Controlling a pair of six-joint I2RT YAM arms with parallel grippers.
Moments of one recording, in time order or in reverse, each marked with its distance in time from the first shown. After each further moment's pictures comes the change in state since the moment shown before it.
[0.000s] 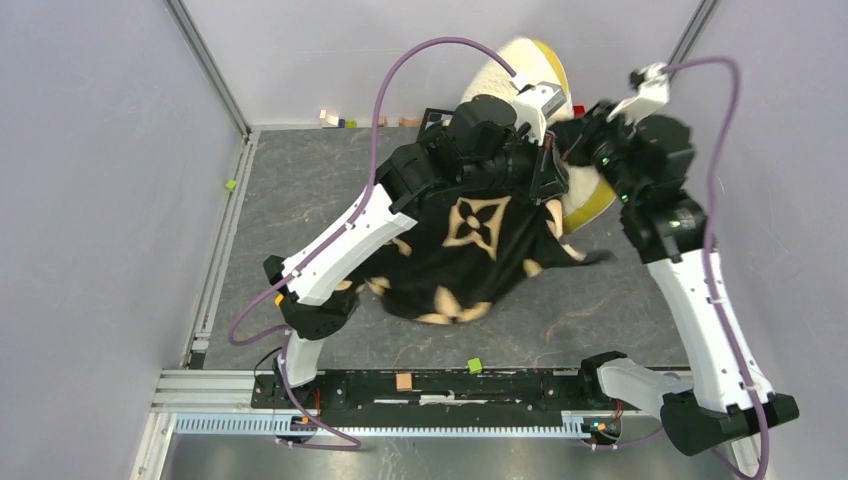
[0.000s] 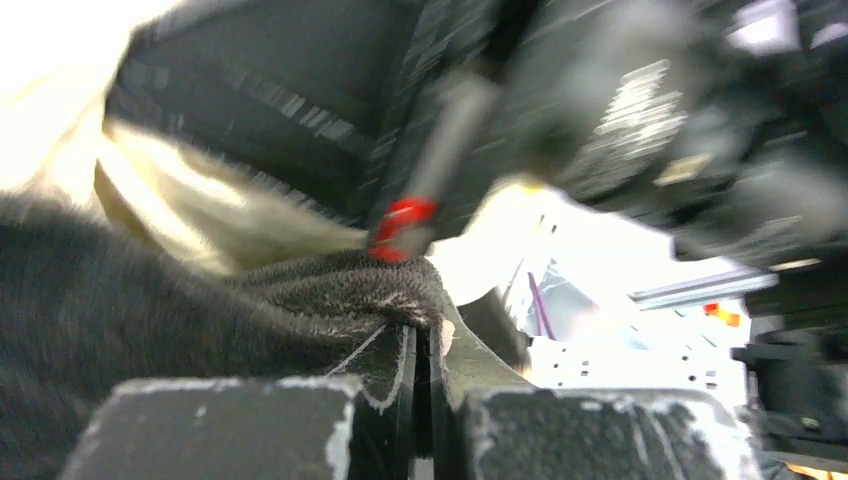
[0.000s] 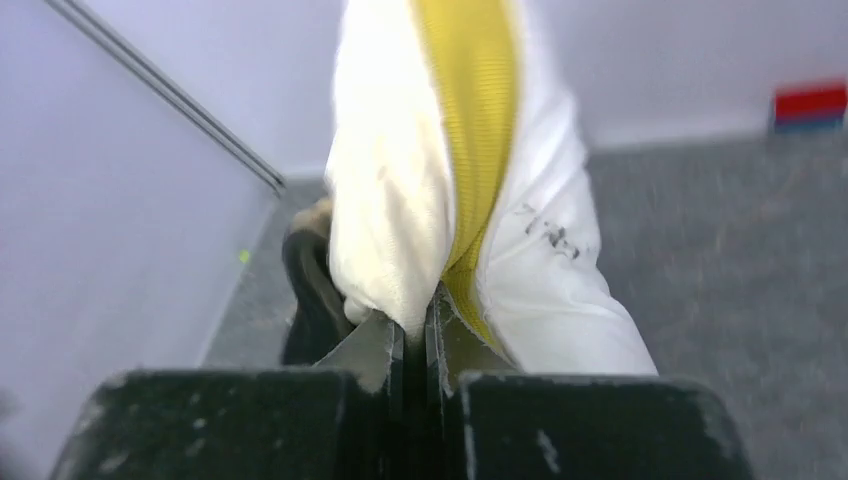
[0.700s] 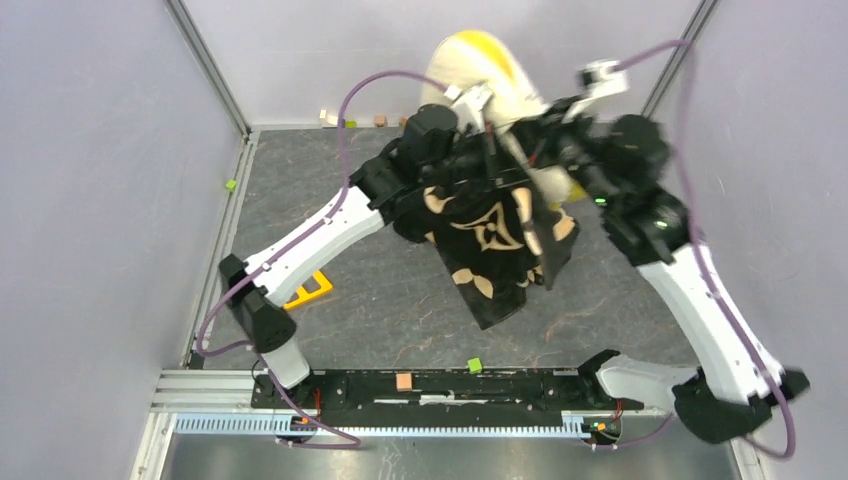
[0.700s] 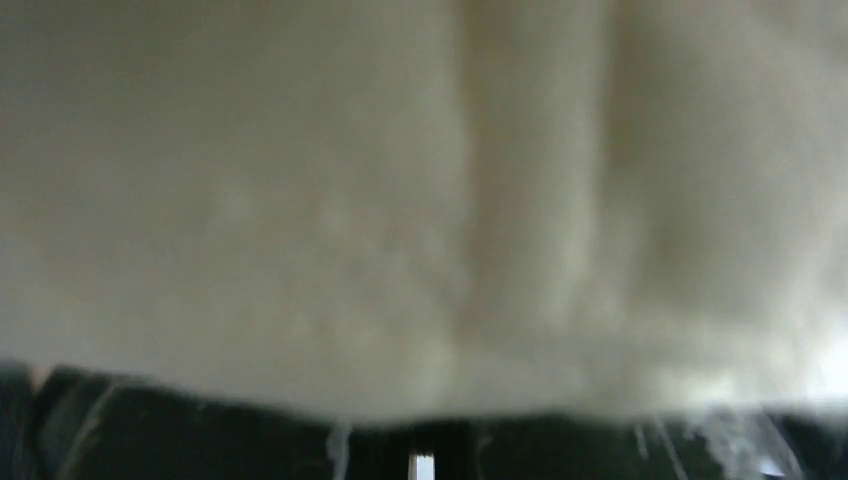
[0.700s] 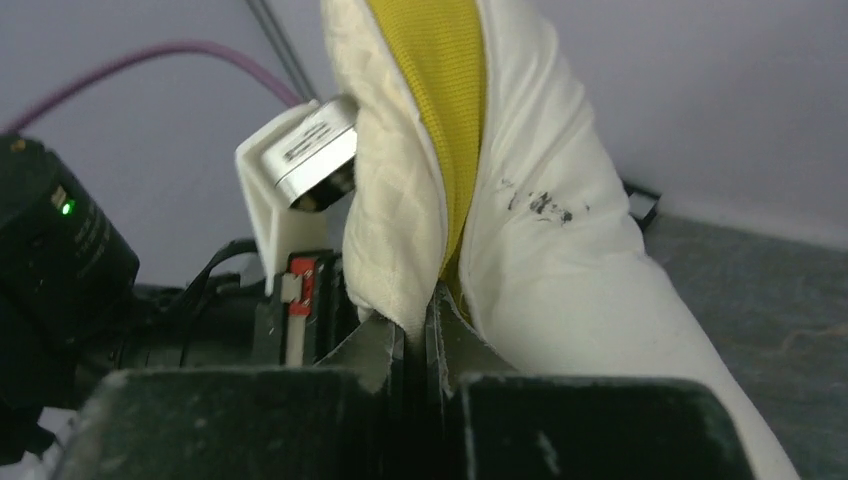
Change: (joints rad) left arm 0.173 -0.231 -0.558 0.504 0.165 -0.360; right arm 0.212 0.036 0.256 -0.008 0.029 -0.208
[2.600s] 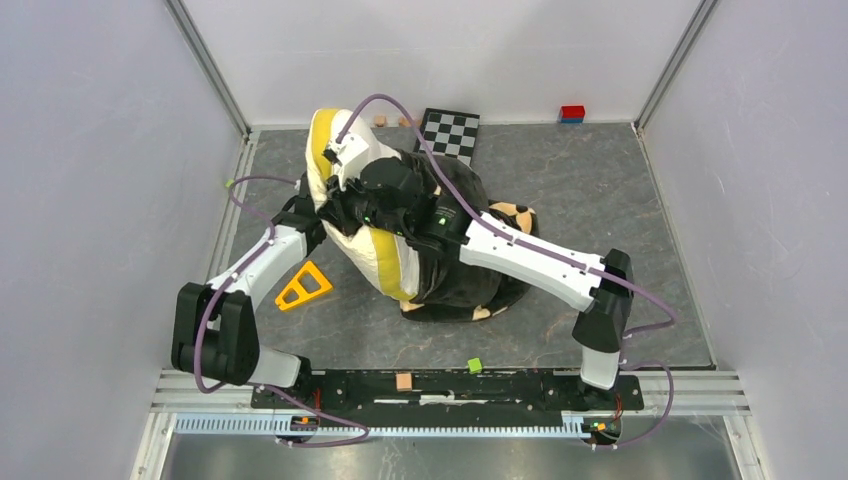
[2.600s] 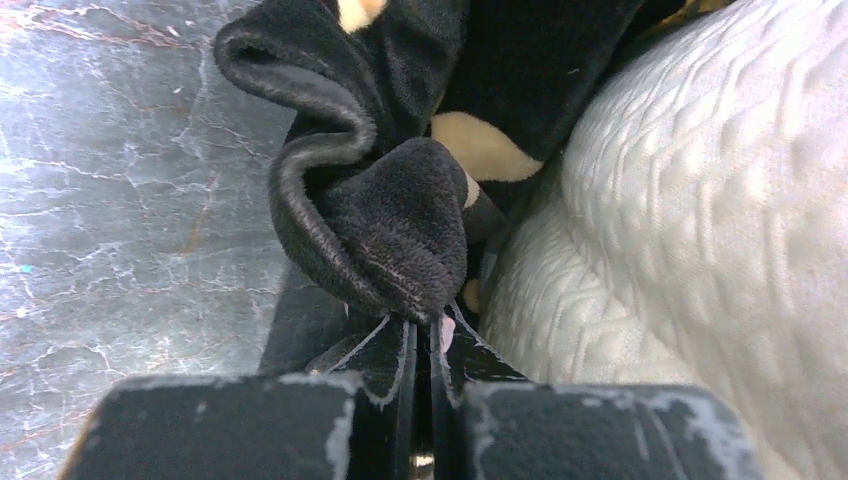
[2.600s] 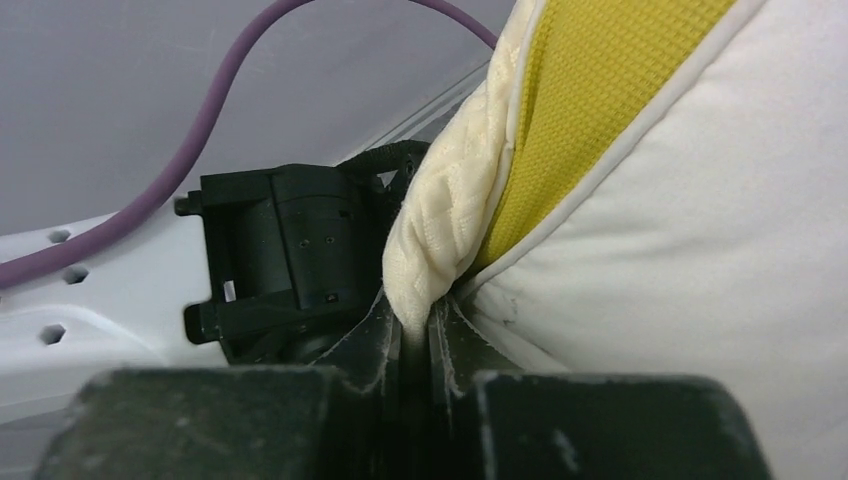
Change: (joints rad) left arm 0.645 -0.367 -1.048 0.071 -0.094 -0.138; right arm 0.637 0.720 0.290 0.092 0.118 -0.013
